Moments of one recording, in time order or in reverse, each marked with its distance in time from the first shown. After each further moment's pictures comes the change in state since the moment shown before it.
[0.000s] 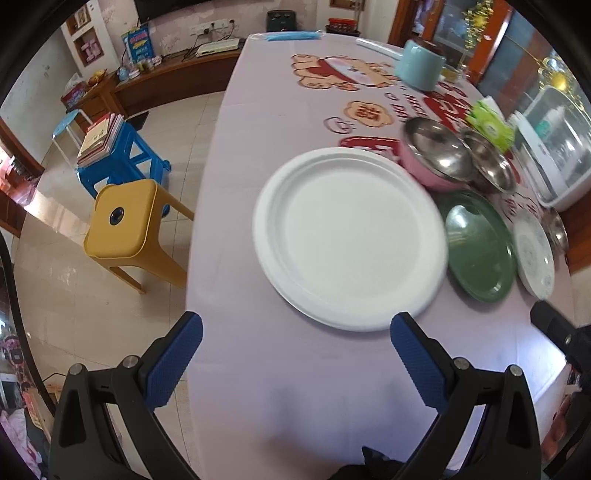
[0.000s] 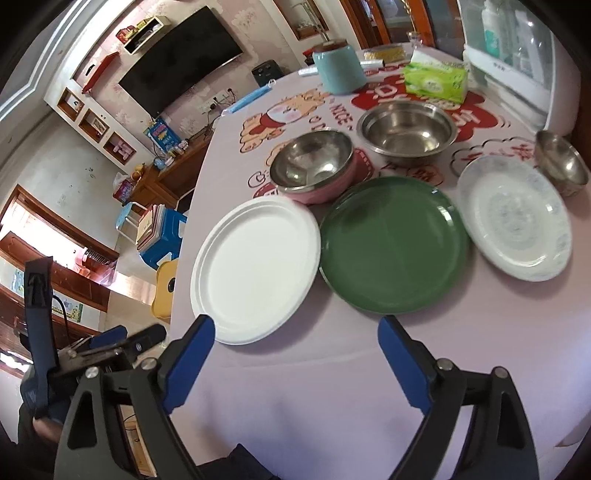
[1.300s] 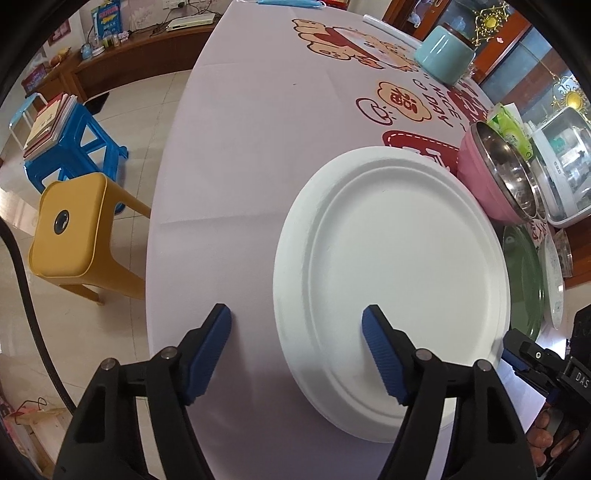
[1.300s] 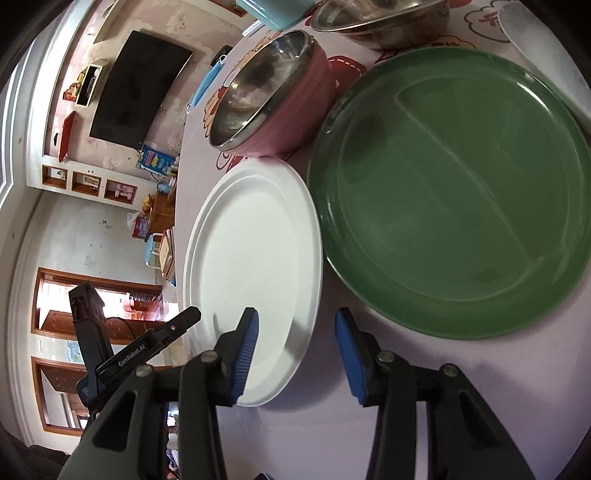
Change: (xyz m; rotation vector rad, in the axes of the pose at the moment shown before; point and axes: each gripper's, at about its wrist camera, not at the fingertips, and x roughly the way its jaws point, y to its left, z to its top) left arm 0.135 0.045 0.065 0.012 0.054 -0.185; right arm 0.119 -0.036 -0.002 0.334 0.091 0.203
